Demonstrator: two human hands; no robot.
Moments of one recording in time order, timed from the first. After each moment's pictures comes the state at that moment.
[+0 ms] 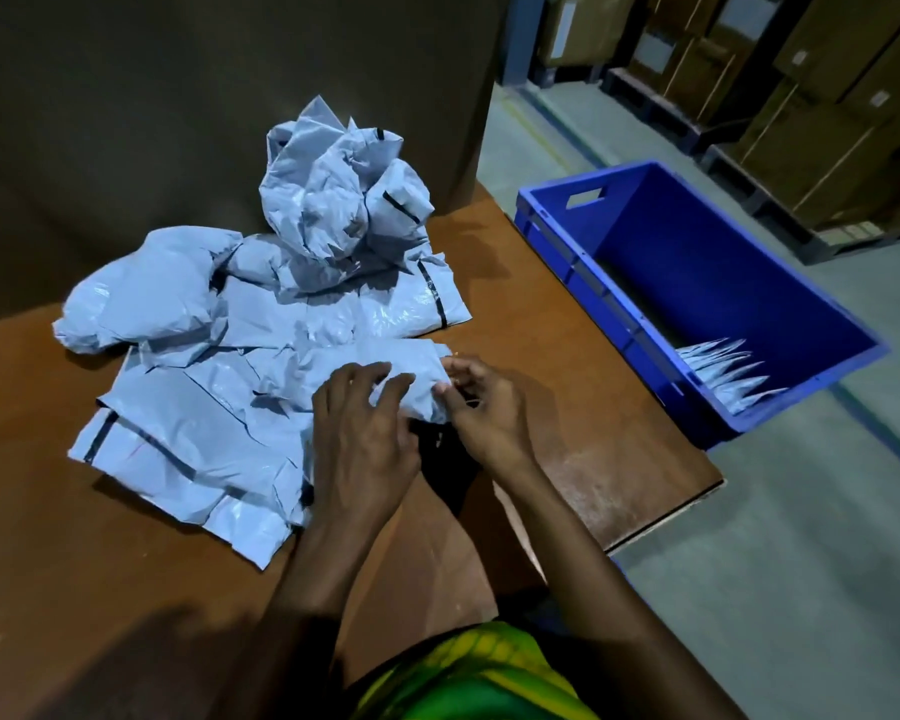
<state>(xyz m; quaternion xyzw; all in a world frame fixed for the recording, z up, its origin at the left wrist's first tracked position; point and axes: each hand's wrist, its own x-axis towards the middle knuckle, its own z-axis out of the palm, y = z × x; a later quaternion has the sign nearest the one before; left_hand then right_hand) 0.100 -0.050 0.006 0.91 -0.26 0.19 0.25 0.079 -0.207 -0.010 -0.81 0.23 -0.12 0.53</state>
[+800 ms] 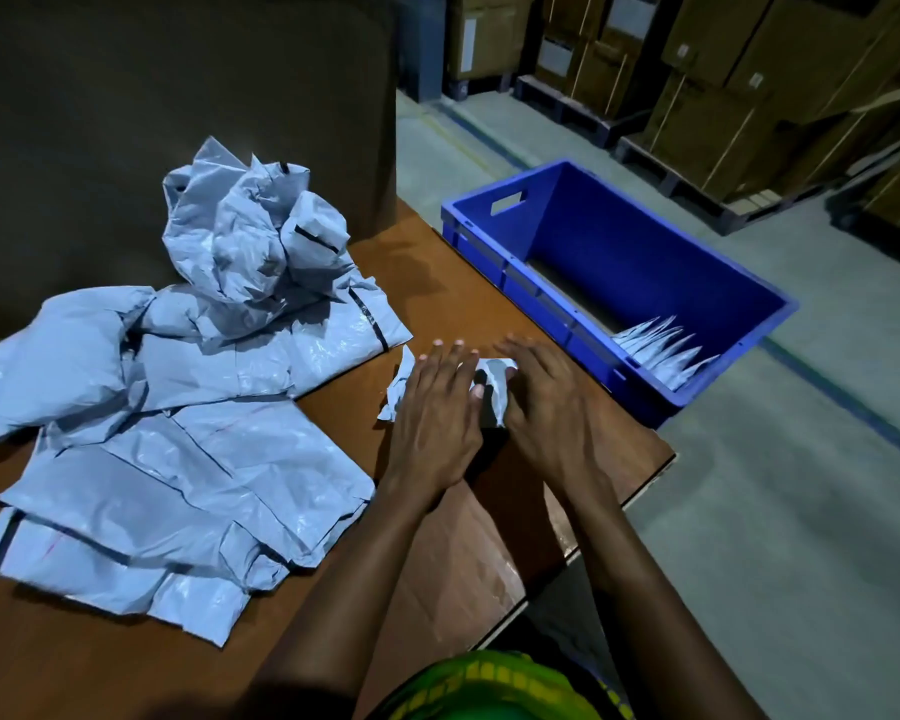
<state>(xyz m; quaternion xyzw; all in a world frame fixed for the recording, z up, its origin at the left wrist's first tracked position) 0.116 -0.172 -0.025 0.86 -0.43 0.04 0.29 0.026 -0.297 0.000 -0.91 0.19 -0.28 0.22</state>
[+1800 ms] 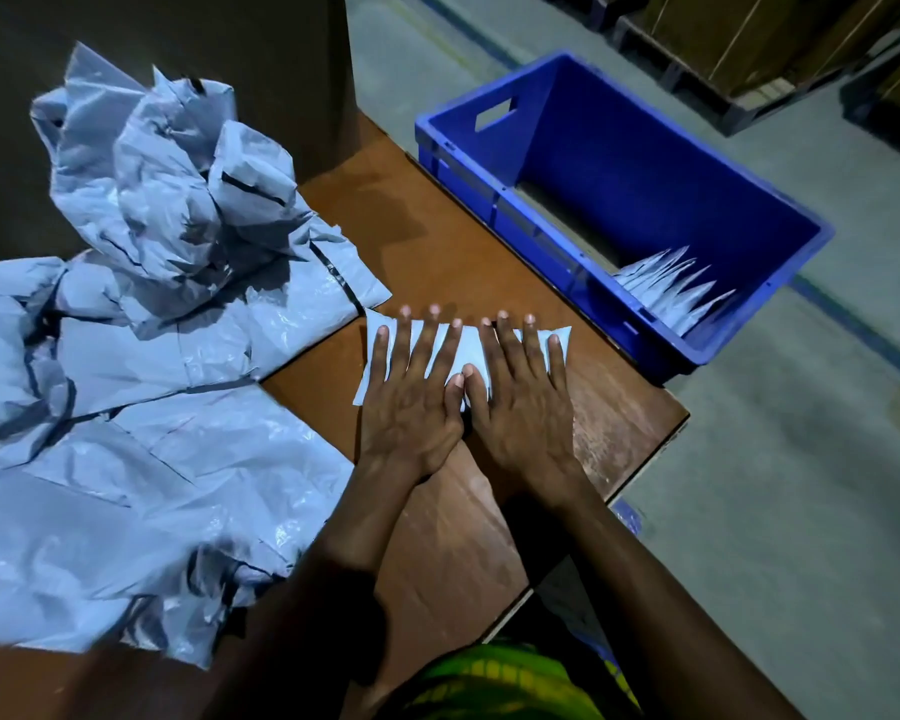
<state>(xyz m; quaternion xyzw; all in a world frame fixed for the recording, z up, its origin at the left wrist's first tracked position) 0.141 -0.168 -0.065 0.87 -0.47 0.06 0.12 0.038 -0.284 -0.066 -0.95 0.29 -0.12 0.07</state>
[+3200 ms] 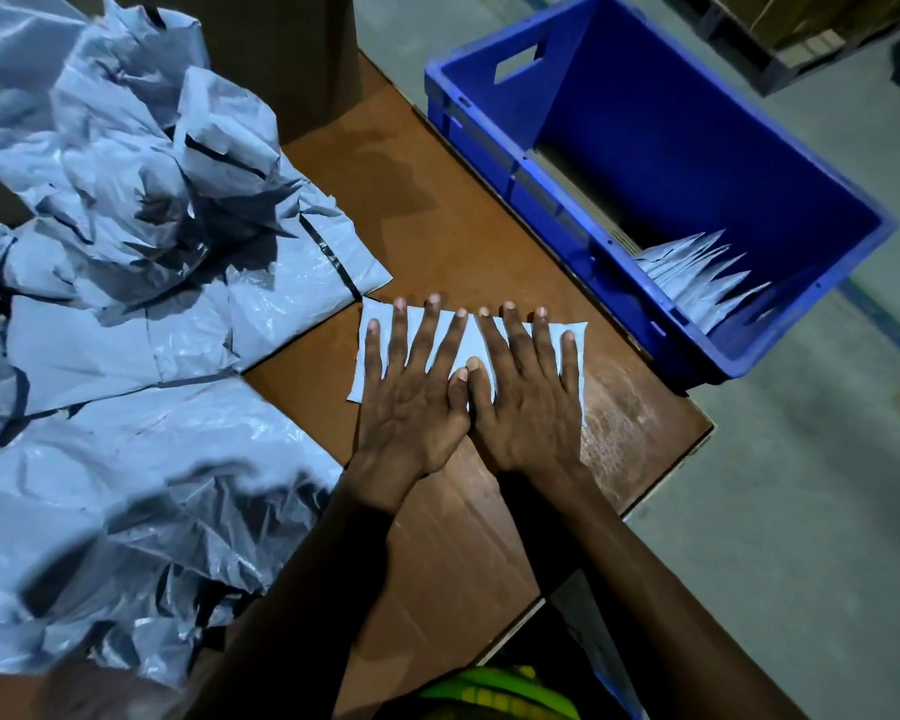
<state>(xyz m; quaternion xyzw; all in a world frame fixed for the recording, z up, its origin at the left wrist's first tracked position) 0.146 -0.178 -0.082 0.89 -0.44 0.00 0.11 0.044 -0.290 -0.073 -0.95 0.29 -0.09 0.08</state>
